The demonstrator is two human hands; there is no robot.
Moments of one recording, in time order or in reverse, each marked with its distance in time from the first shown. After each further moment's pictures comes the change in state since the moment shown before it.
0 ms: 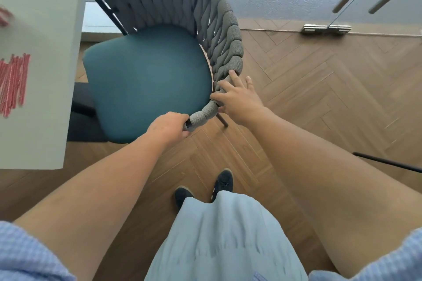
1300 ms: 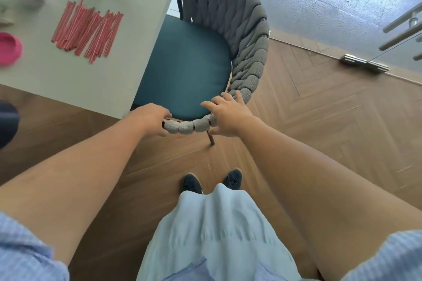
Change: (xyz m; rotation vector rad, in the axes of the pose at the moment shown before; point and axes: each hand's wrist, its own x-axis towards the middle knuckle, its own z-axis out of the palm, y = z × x) left_hand -0.122 -0.162 0.001 -0.024 -0.126 -0.227; right_hand 0.020 -0.174 0.005 -0.081 -0.101 -0.269
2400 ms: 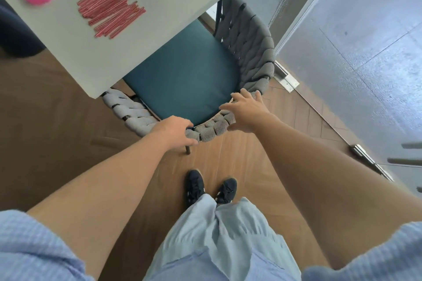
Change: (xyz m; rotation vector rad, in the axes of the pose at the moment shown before) left_hand 0.047 0.181 -0.046 -0.537 0.092 -0.358; right_hand 0.069 0.190 -0.102 -0.336 -0.155 -0.354
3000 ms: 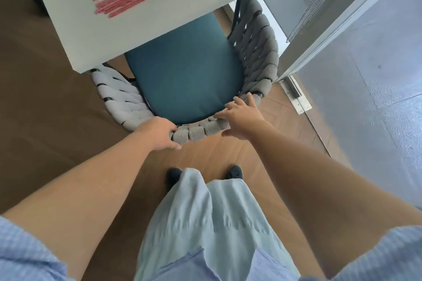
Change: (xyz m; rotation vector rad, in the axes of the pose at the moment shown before) left_hand 0.014 0.051 0.016 -0.107 -0.024 -0.243; right_hand 0.031 0.078 0.012 -0.148 0.011 -0.323
